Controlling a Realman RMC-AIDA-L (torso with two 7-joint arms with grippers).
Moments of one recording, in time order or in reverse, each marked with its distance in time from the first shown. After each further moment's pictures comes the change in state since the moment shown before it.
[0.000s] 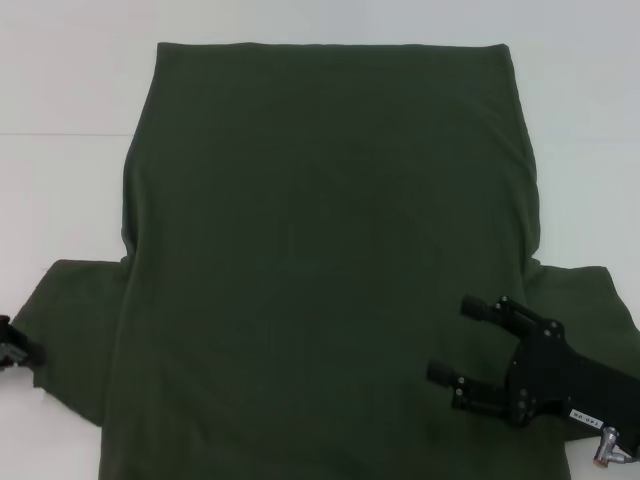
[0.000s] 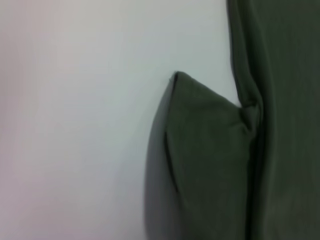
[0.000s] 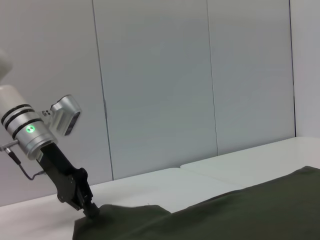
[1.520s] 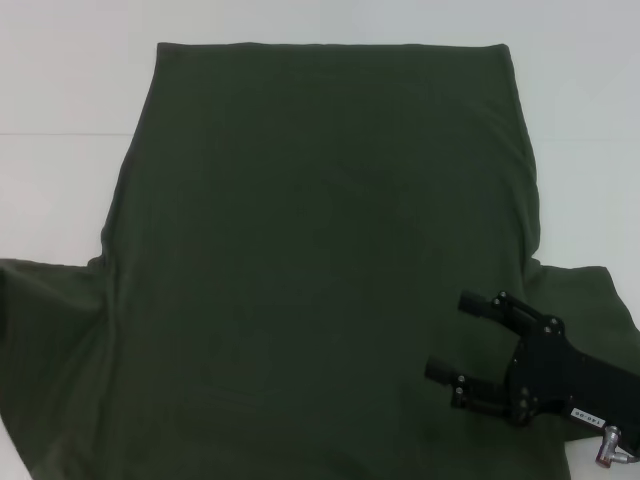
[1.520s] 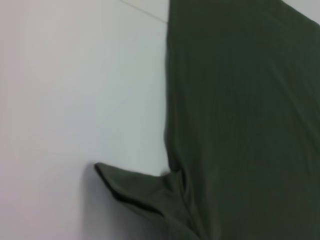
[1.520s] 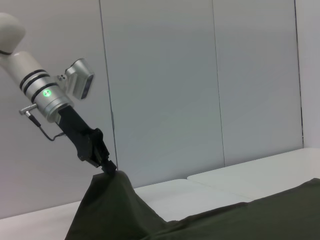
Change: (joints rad) left arm -0.086 0.056 0.006 0.258 0.004 0.206 -0.052; right arm 0.003 0.000 0.004 0.000 0.003 -0.034 0.000
